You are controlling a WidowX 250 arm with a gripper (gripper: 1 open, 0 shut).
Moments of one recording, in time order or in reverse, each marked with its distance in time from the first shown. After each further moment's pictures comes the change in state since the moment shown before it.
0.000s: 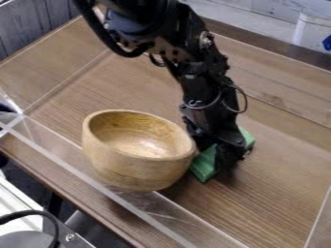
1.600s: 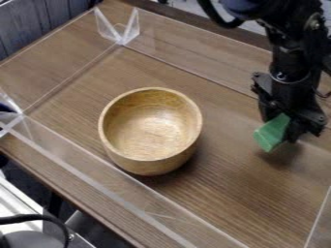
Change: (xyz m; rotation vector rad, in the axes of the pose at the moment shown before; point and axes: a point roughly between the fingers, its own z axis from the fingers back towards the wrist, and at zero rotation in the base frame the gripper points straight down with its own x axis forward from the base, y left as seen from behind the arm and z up) arm 0.081 -0.051 0.002 0.130 -0.054 -0.127
